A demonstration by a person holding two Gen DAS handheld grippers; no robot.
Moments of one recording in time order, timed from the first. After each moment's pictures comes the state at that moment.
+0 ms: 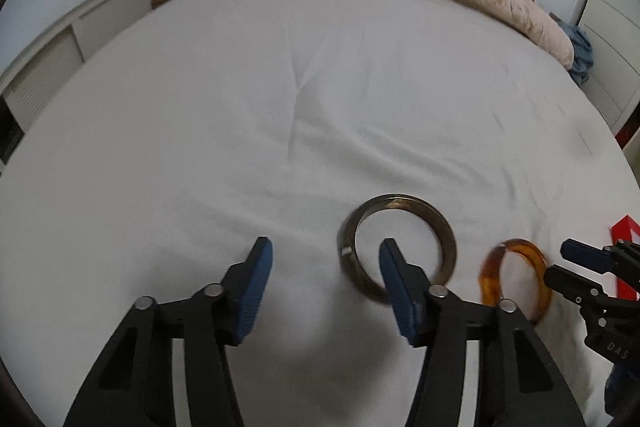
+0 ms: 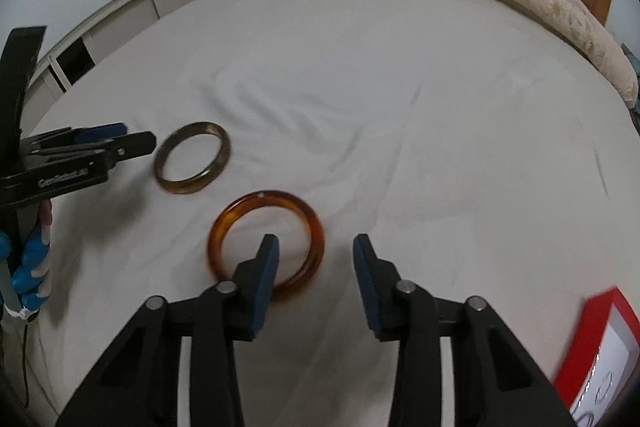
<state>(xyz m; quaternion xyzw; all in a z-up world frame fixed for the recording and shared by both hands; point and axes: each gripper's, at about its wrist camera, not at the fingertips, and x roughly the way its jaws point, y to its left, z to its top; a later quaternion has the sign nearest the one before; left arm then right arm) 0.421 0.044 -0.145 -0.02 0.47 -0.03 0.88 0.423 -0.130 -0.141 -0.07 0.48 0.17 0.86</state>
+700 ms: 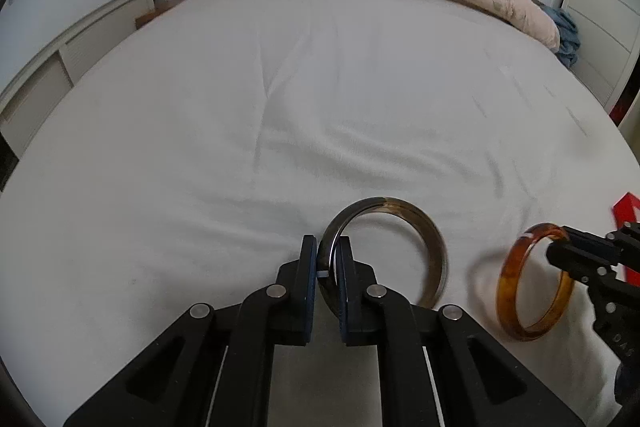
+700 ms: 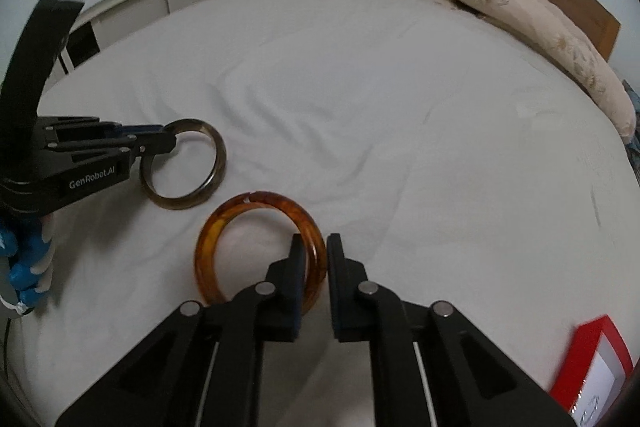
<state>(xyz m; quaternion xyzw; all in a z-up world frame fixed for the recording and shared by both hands) 0.401 0.024 -0.138 0.01 0.45 -0.05 0.89 0.398 -0.119 -0.134 -0.10 0.43 0.17 0.88</state>
